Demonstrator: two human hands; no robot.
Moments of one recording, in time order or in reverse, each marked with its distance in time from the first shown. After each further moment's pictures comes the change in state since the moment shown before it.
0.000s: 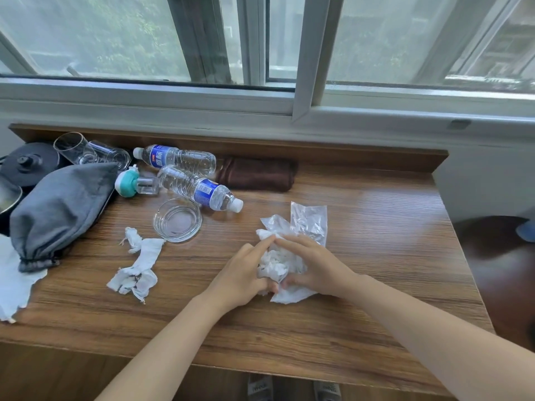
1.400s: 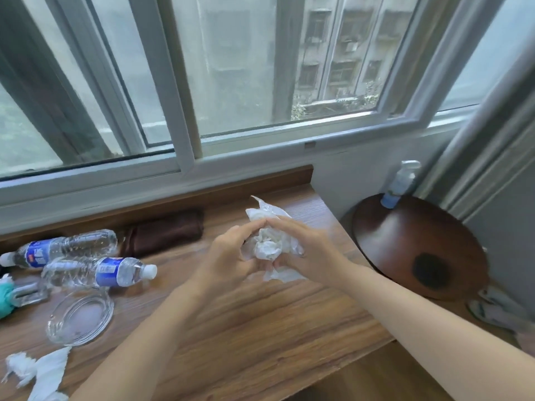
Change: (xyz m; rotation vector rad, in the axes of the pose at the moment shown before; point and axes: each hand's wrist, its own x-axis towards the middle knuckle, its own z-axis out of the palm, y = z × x) left_hand 0.067 0.144 -0.008 -0.072 0.054 0.701; right_hand -0.094 -0.059 -0.121 -0.076 0.629 0.117
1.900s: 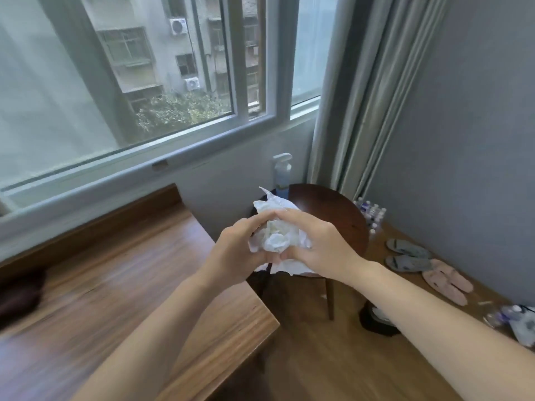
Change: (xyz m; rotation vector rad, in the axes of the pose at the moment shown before) left_hand 0.123 0.178 0.246 -0.094 -0.270 0.250; right_hand -0.185 0.081 -0.244 -0.152 0.309 0.193
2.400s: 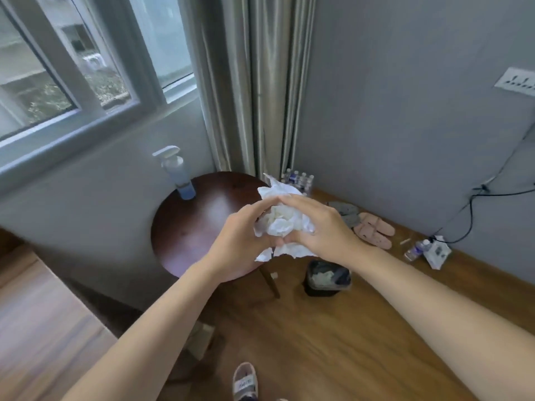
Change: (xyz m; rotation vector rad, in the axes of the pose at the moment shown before) left_hand 0.152 0.067 0.231 -0.081 -0.276 0.038; right_hand -0.106 0.162 -0.184 -0.093 0.107 0.387
